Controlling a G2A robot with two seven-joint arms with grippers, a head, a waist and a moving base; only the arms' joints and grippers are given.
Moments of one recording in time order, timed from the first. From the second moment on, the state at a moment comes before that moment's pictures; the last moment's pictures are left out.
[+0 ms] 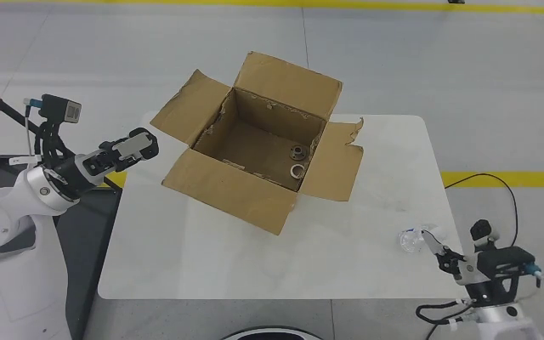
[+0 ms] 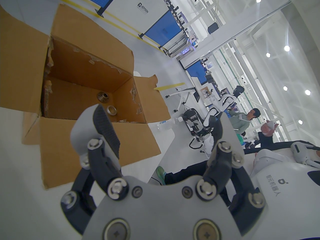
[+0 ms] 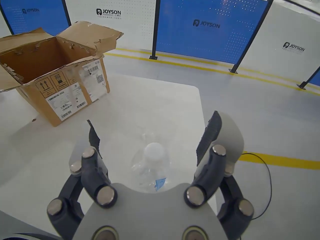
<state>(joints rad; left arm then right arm) 1.17 -1.20 -1.99 -1.91 -0.14 -0.11 -1.24 -1.98 -1.34 2.02 -2.18 -1.23 -0.42 0.01</state>
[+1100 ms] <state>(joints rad) 1.17 -1.20 -1.99 -1.91 -0.14 -0.11 -1.24 -1.14 -1.24 1.69 -2.18 -0.85 -0.54 0.87</state>
